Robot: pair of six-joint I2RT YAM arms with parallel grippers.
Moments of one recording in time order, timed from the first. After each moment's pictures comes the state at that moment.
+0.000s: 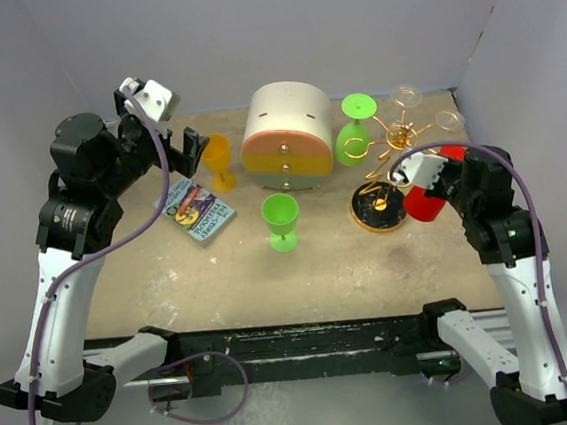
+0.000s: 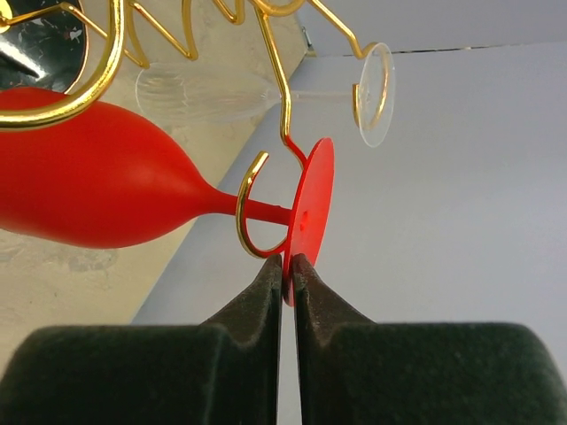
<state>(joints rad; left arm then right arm) -0.31 1.12 1.62 -0.61 0.25 0.25 0.11 0.81 1.17 -0.85 0.19 -1.16</state>
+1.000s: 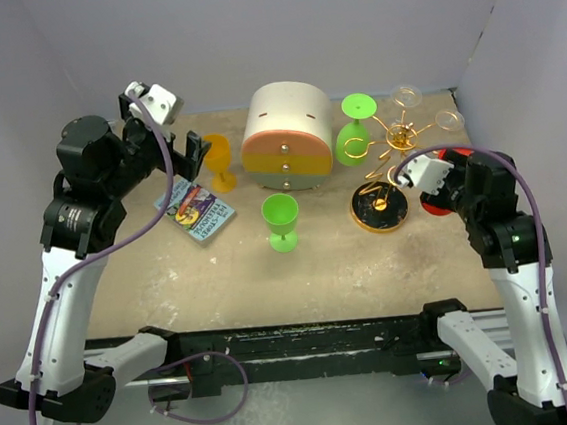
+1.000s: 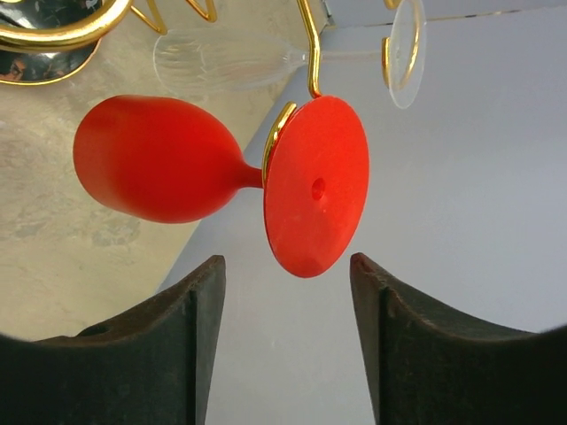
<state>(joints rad) -0.31 1.11 1.58 -0.61 0.26 0.25 0.08 0.79 1.17 -0.92 0.20 -1.13</state>
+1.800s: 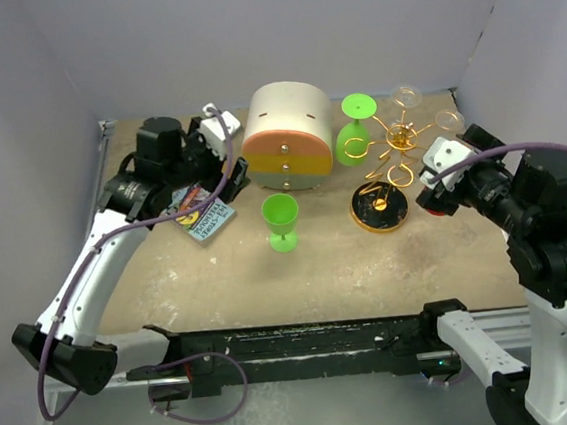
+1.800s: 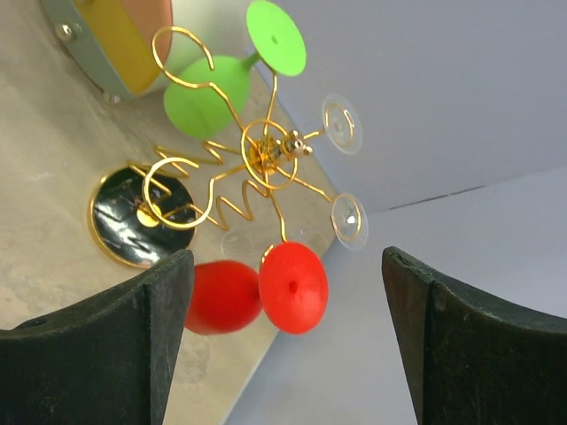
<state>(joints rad) -0.41 1.24 1.44 -0.64 0.33 0.29 0.06 0.81 1.56 -1.05 -0.28 -0.91</state>
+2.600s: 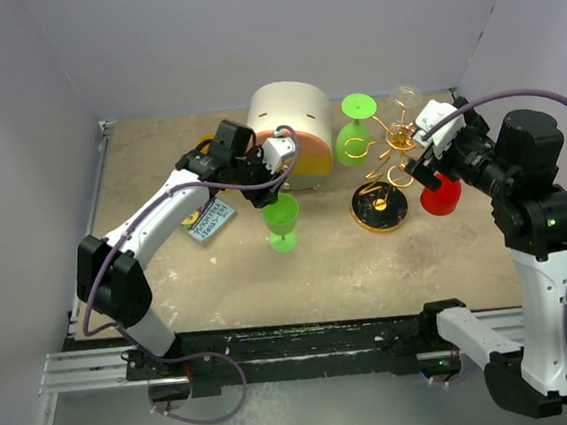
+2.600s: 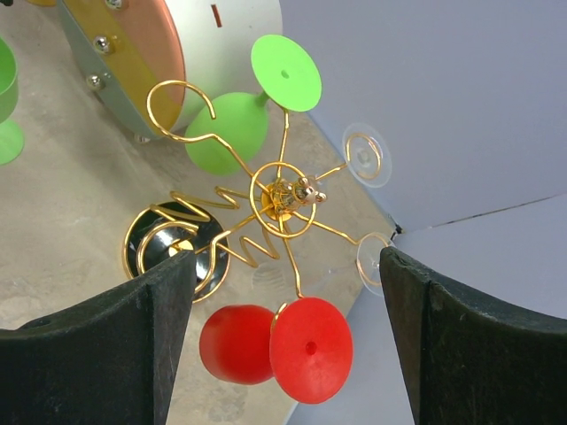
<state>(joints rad) -0.56 1.64 1.46 -0.67 0.34 0.39 0.06 0.96 1.60 -0.97 -0.35 -0.76</state>
